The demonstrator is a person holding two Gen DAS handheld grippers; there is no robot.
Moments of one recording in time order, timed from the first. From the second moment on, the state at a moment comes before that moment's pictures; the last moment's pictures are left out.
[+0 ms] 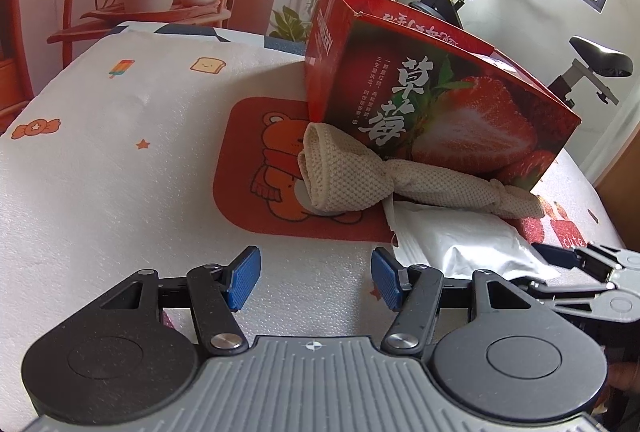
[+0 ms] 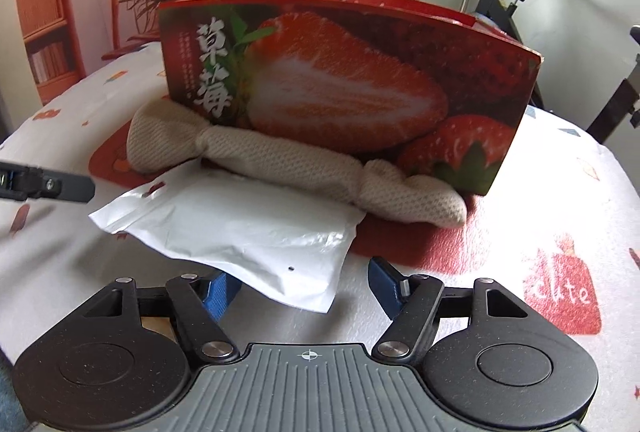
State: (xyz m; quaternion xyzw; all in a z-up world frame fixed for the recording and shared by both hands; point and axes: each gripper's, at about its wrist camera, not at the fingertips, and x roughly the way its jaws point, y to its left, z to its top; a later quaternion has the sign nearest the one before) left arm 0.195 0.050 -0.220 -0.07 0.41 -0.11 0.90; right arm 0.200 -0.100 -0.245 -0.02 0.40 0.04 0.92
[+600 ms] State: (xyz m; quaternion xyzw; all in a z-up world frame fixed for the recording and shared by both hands) left arm 0.217 0.042 -0.197 -0.09 0.36 -0.19 0.91; right arm 0.237 -0.112 -0.227 0.00 0.35 0.07 0.93
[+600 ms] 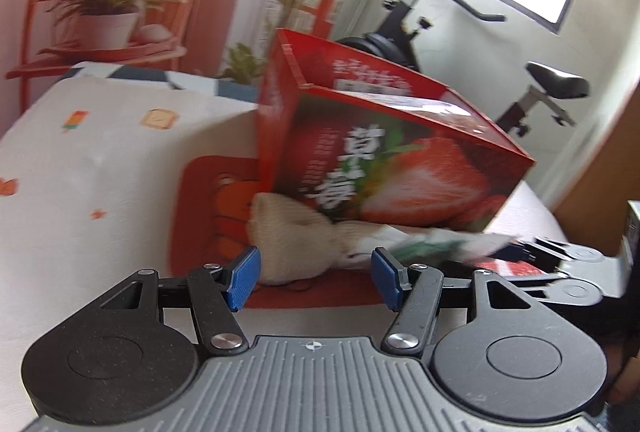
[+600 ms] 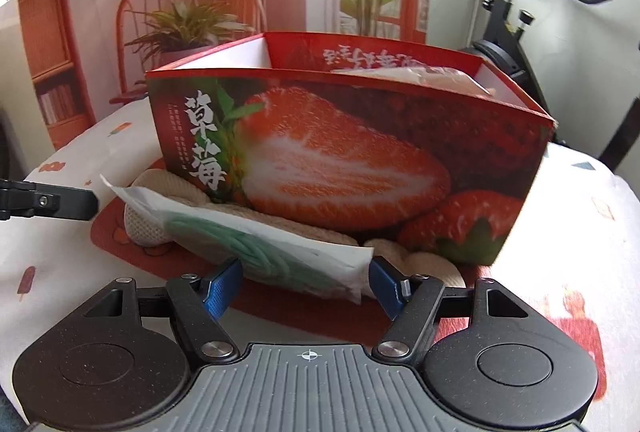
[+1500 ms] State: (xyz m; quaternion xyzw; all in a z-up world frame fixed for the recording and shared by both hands) left arm 0.281 -0.010 -0.237 -0.06 0.41 -0.27 0.87; right arm 0.255 -0.127 -0.242 0.11 0.36 0.08 0.92
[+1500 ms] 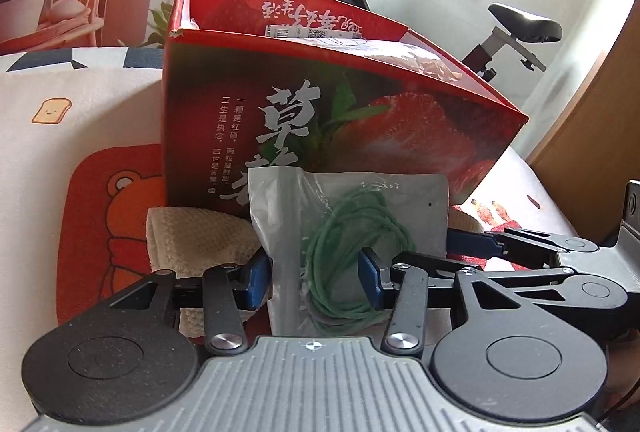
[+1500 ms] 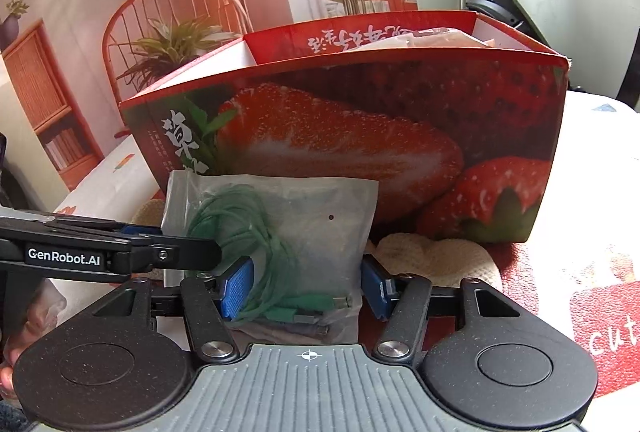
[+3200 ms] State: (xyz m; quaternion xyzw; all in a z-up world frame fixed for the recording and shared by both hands) left arm 0.325 -0.035 -0.148 -0.04 0.33 -0.26 0.91; right arm 0.313 -0.172 -0.156 0.03 0.27 0.05 0.96
